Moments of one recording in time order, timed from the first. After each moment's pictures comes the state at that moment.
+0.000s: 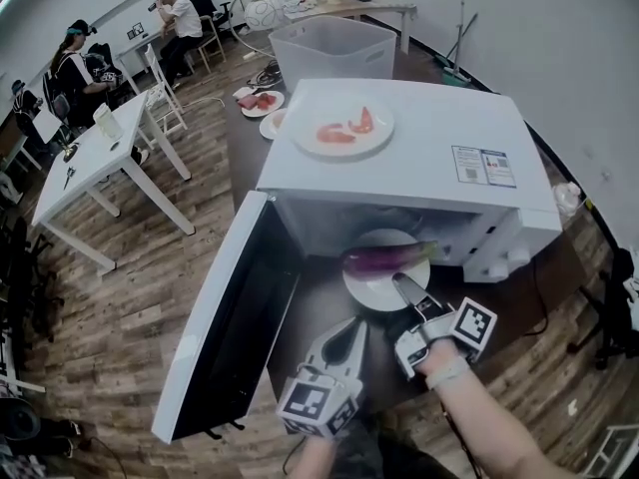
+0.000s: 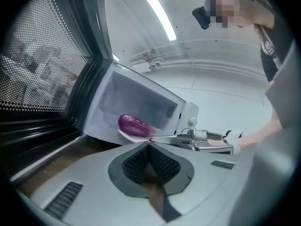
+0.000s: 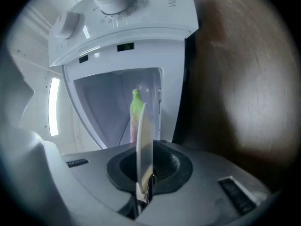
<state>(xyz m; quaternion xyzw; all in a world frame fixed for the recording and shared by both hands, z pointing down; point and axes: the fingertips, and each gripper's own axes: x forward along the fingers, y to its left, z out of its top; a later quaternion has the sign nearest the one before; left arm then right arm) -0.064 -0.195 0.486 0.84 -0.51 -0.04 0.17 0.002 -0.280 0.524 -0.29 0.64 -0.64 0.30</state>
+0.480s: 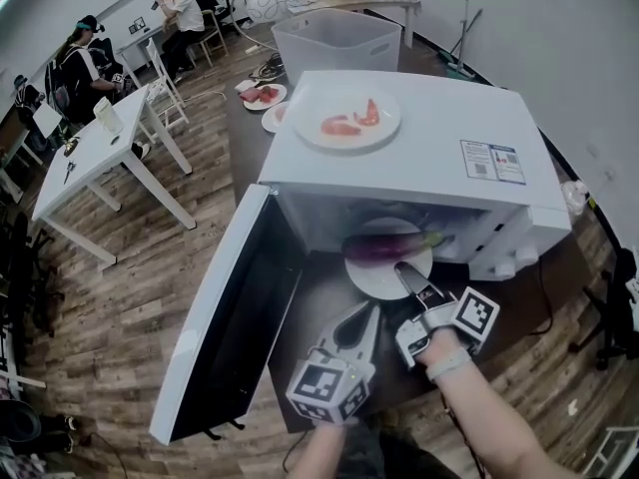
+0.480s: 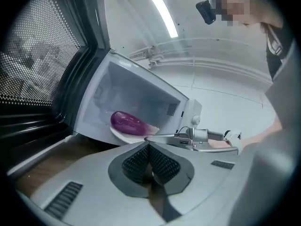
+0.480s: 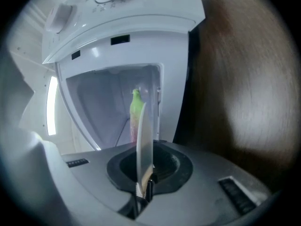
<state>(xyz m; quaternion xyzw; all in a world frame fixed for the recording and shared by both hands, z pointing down) -0.050 -0.220 0.494 0.85 -0.50 -0.03 0.19 -0.002 -0.297 0.527 -0.31 0.64 -0.64 0.30</state>
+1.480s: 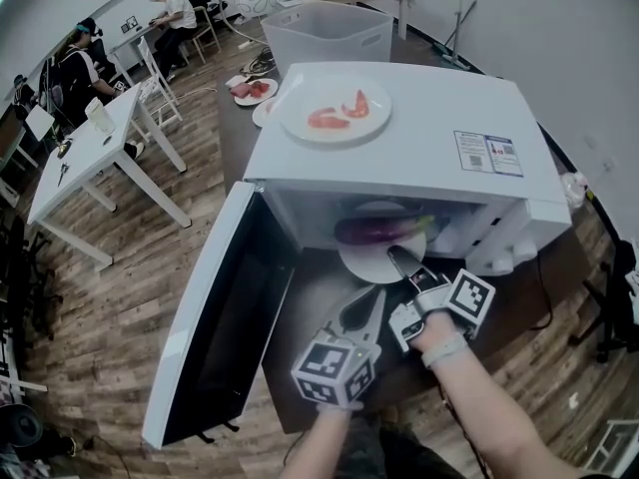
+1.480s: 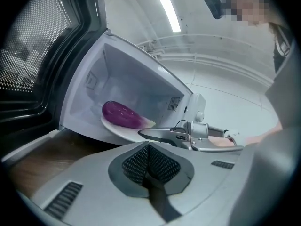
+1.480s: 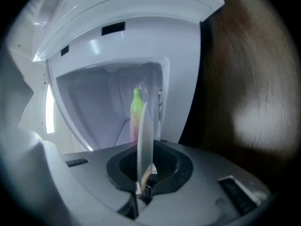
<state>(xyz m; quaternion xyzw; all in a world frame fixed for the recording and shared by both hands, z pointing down) -0.029 -0.246 0.506 0.85 -0.48 -0.01 0.22 -0.005 -0.320 0.526 -0.31 0.64 -0.64 0.29</state>
